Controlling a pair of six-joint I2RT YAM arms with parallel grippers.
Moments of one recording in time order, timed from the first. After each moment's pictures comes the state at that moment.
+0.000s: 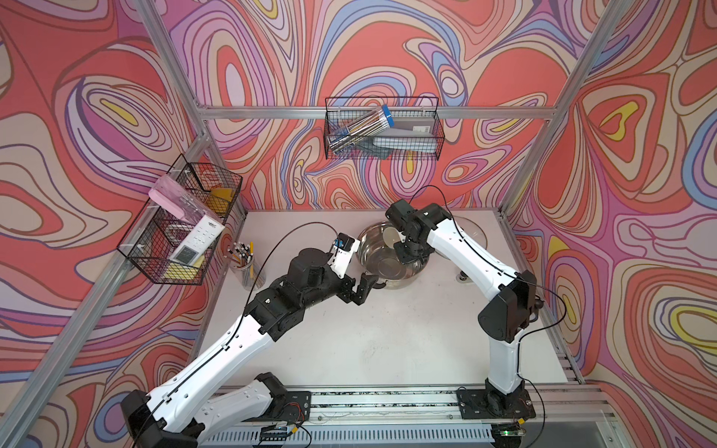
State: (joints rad) left arm -0.70 1.02 1.04 -0.43 0.12 -0.14; right arm 0.61 2.00 2.08 -1.40 0.23 0.23
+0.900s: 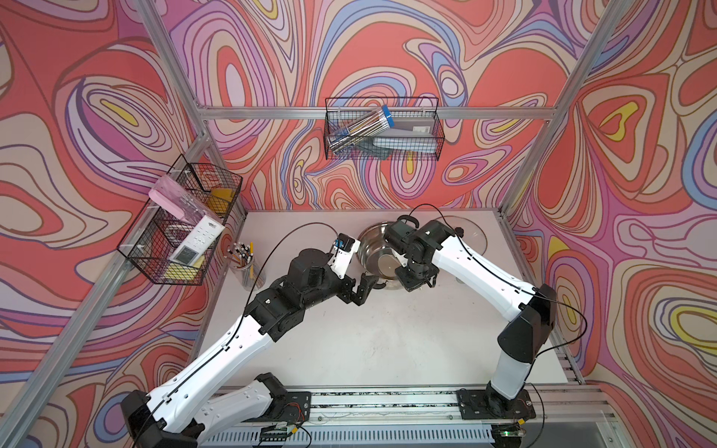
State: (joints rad) left arm -0.70 1.02 1.04 -0.42 0.12 -0.14; right arm 0.71 1.81 1.82 -1.48 0.20 0.22
